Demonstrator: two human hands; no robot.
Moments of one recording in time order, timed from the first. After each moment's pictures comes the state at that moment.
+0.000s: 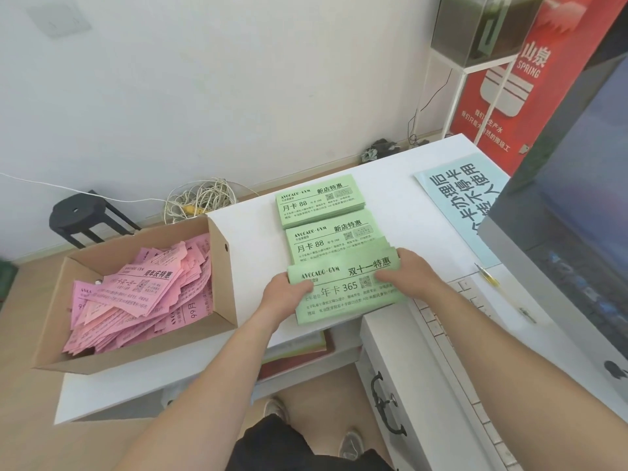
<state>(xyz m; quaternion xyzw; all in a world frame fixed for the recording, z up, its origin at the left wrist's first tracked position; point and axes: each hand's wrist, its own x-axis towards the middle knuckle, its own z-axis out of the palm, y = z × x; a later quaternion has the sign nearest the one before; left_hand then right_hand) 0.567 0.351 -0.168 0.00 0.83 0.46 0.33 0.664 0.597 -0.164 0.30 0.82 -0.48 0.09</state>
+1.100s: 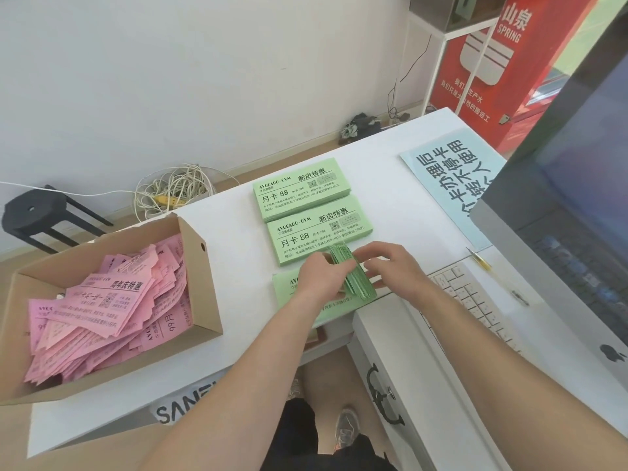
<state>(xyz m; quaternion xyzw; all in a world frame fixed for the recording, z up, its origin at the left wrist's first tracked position) 0.585 0.439 -0.146 0.01 0.80 0.46 0.37 0.668 0.577 -0.159 0.28 0.74 -0.61 0.04</state>
